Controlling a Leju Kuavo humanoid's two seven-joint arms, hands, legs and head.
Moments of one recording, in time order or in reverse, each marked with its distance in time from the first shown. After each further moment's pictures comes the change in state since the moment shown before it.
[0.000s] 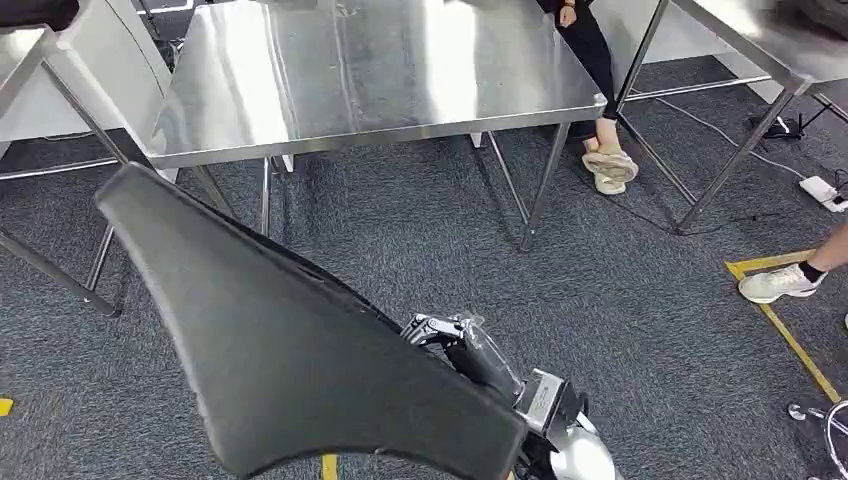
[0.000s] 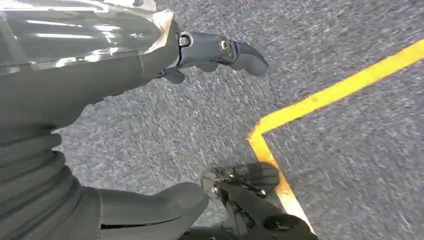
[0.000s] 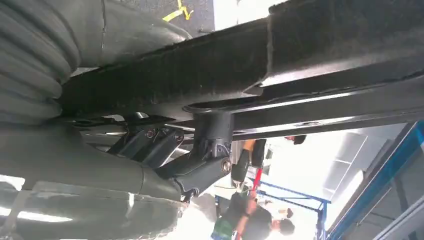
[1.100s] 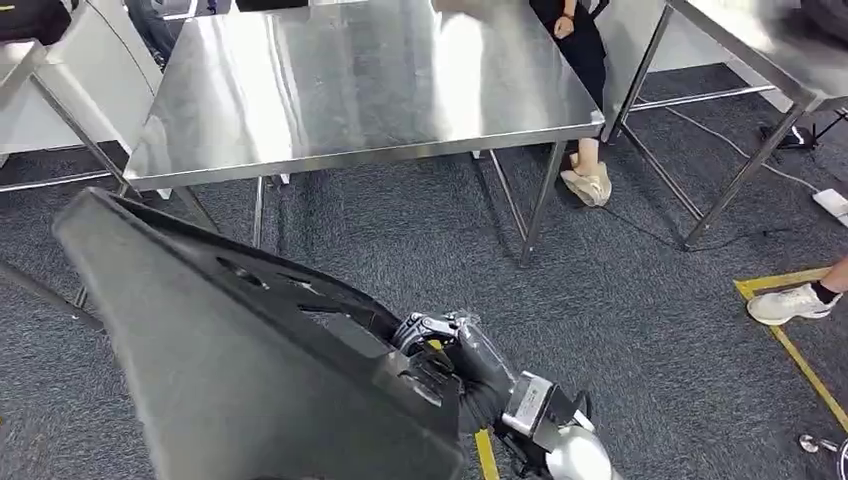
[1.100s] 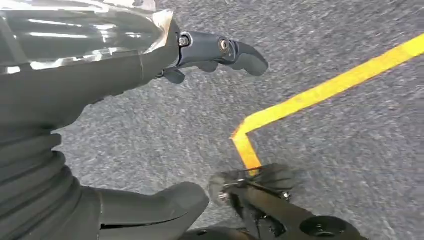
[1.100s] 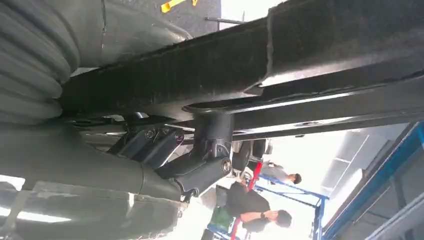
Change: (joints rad) left arm 0.001 -0.009 0.000 0.003 0.000 0.030 0.034; right arm -0.007 0.004 0.003 -0.001 0.054 -0.016 0.002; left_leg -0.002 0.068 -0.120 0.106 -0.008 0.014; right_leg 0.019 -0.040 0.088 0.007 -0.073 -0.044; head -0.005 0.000
